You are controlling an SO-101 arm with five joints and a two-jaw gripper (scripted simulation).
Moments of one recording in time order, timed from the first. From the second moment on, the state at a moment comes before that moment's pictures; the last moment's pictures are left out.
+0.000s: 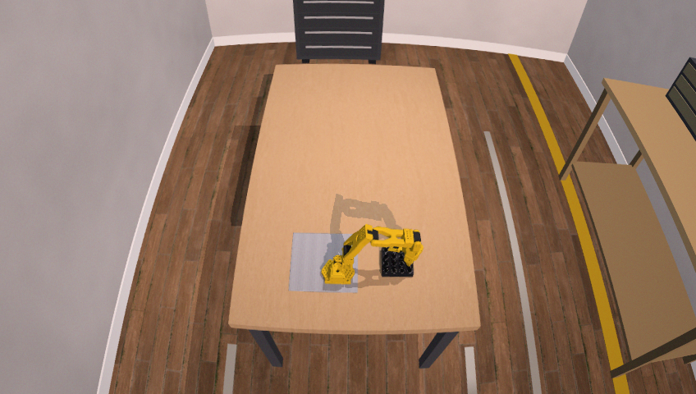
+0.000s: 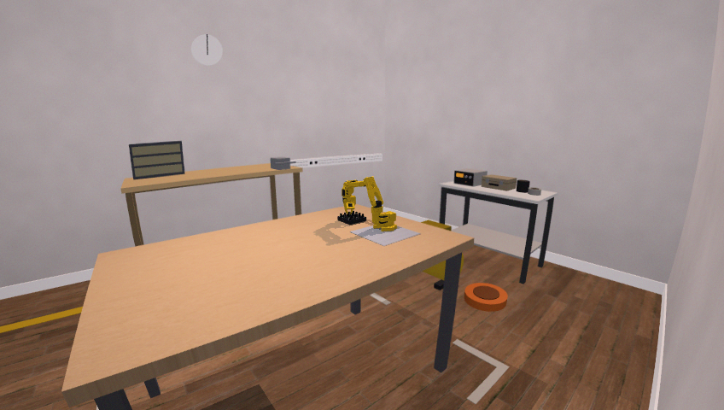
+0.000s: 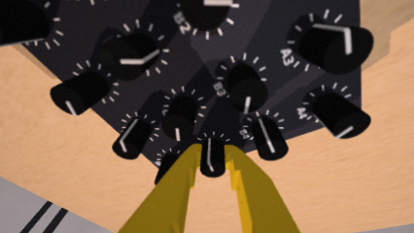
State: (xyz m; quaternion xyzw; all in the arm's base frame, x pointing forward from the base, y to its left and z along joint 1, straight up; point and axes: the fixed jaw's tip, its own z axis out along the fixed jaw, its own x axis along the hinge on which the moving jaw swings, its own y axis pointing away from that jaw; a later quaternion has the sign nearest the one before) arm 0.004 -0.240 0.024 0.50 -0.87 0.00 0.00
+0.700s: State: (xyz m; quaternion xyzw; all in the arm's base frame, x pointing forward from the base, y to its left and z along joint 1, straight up) arm 0.004 -0.240 0.024 0.50 -0.87 0.00 0.00
